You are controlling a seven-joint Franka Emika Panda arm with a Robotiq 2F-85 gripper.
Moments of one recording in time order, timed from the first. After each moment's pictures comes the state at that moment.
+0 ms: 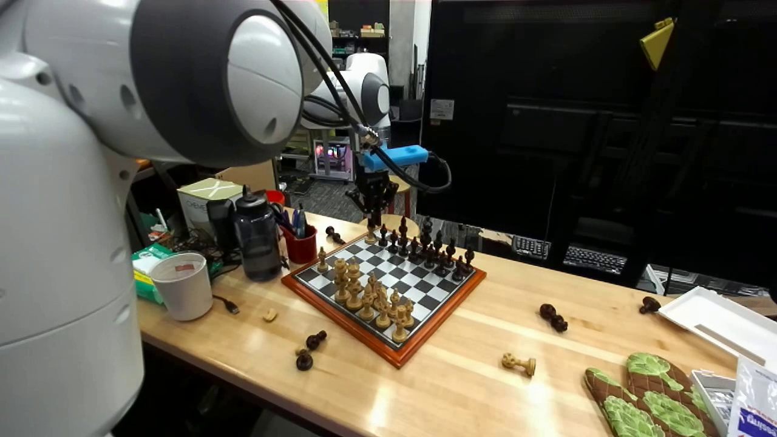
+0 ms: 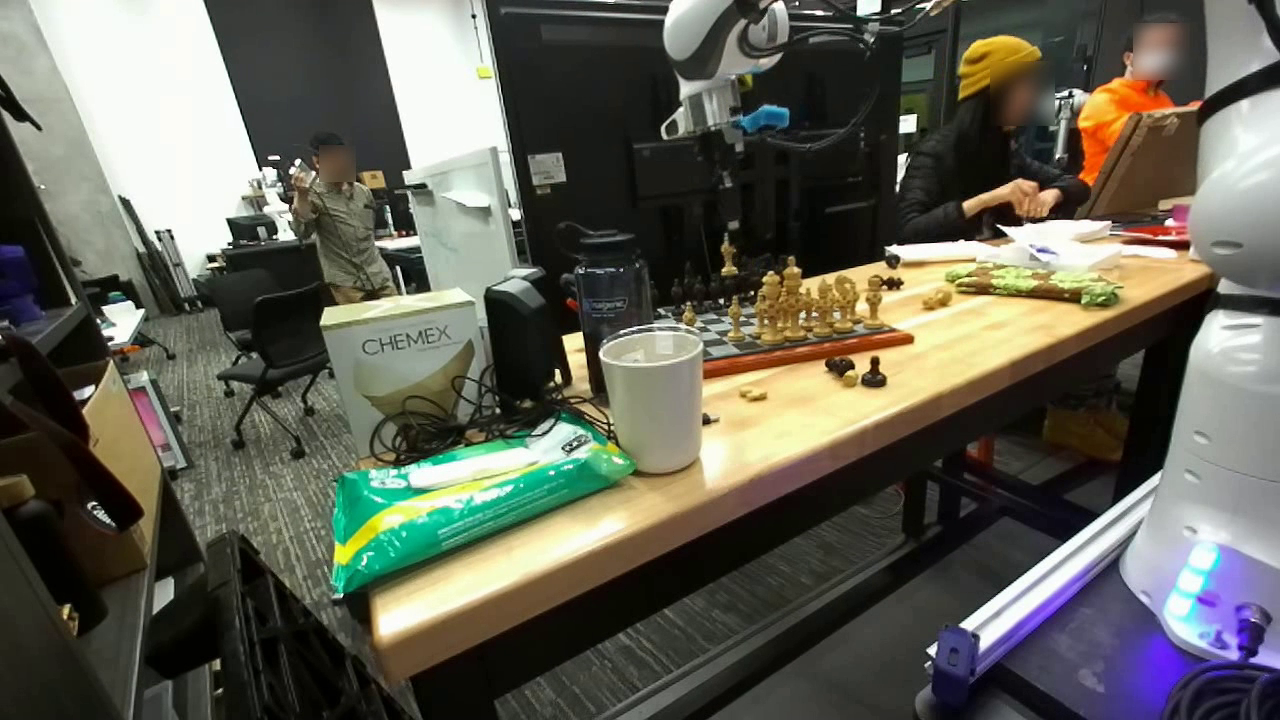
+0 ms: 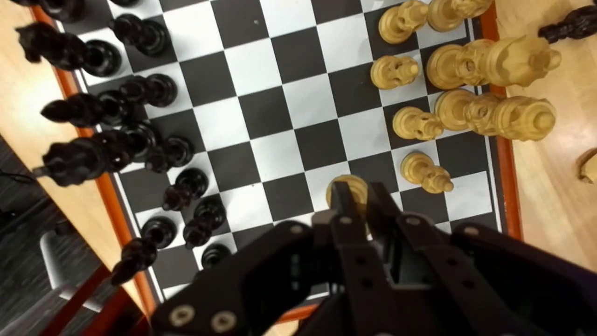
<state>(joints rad) 0.00 0.22 0.10 -1.70 -0.13 1.85 -0.87</state>
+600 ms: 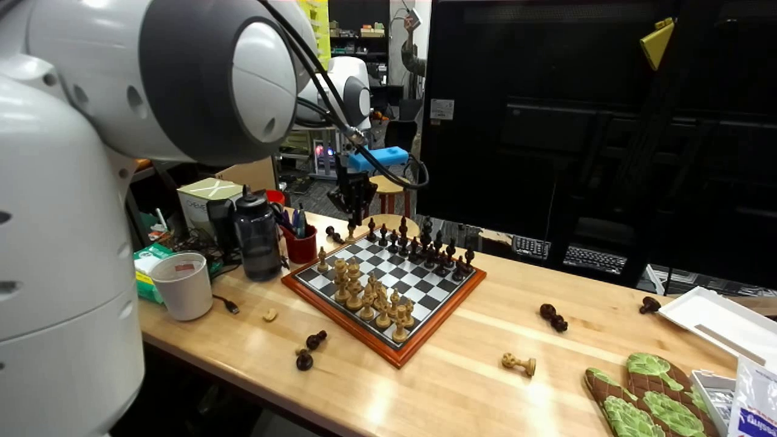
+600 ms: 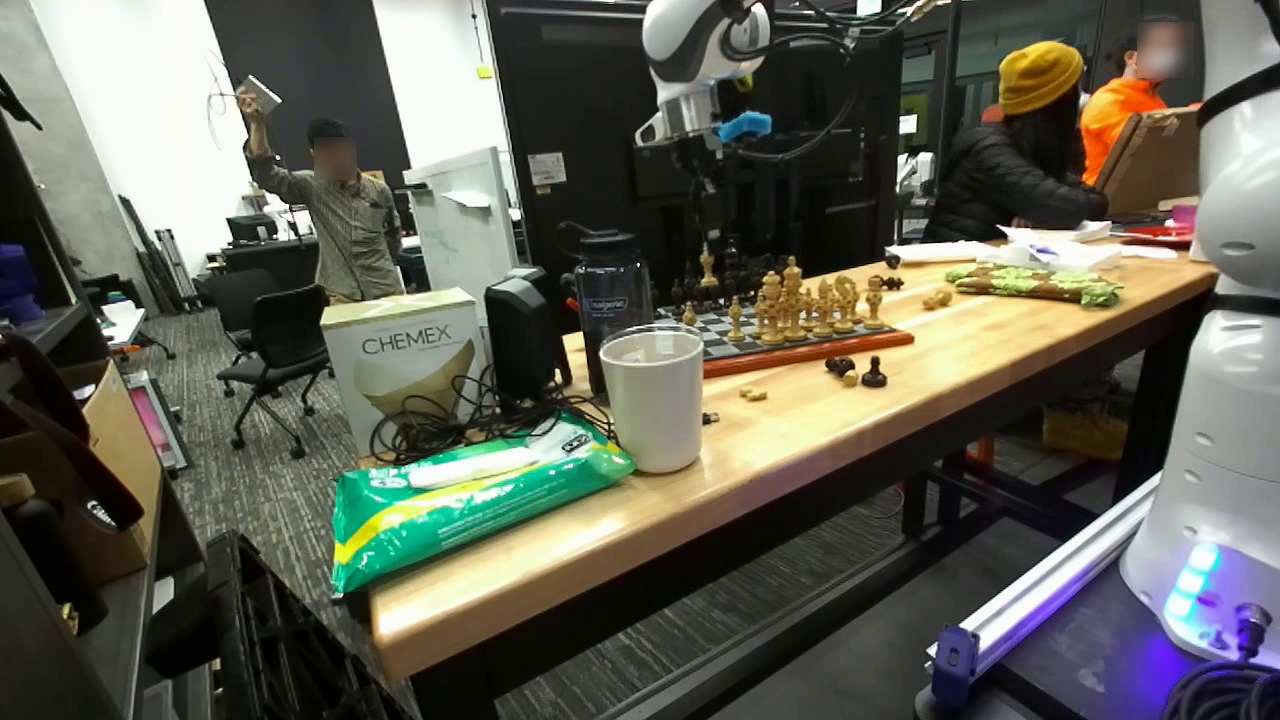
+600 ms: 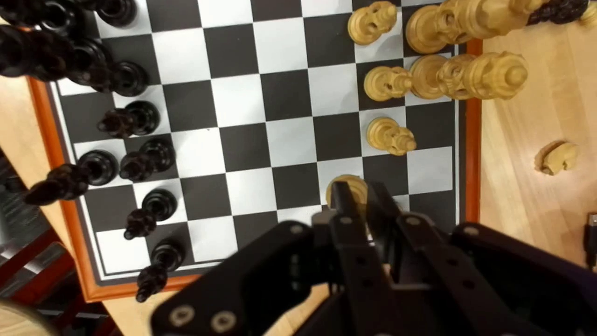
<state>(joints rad) 0.04 0.23 0.13 -1.70 -0.11 1.84 -0.94</state>
